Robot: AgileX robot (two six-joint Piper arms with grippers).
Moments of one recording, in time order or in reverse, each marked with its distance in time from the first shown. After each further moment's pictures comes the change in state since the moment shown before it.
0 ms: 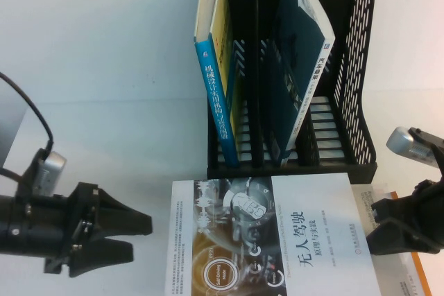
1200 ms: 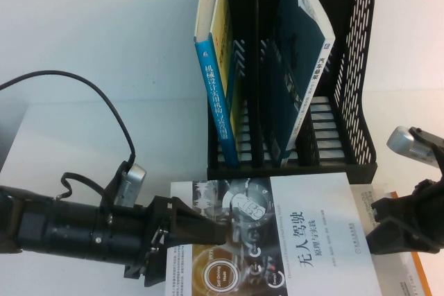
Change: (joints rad) right arm 0.000 0.000 0.000 0.008 0.005 0.000; left arm -0.292 0.246 -0.009 -0.298 -0.019 0.245
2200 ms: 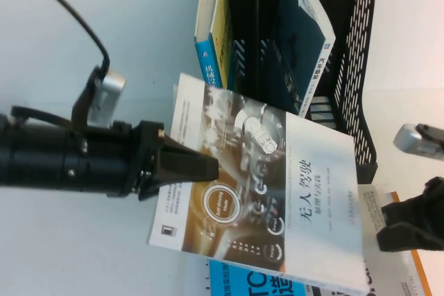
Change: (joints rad) right arm 0.006 -0.062 0.000 -0.078 0.005 0.018; left arm -0.022 -0.346 -0.201 0.108 -0.031 -0.230
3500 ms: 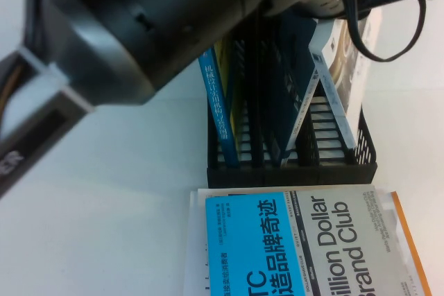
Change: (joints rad) right arm 0.000 -0.435 0.000 -0.299 -0.039 0.278; left arm -0.818 0.392 -1.216 1.763 -0.150 -1.322
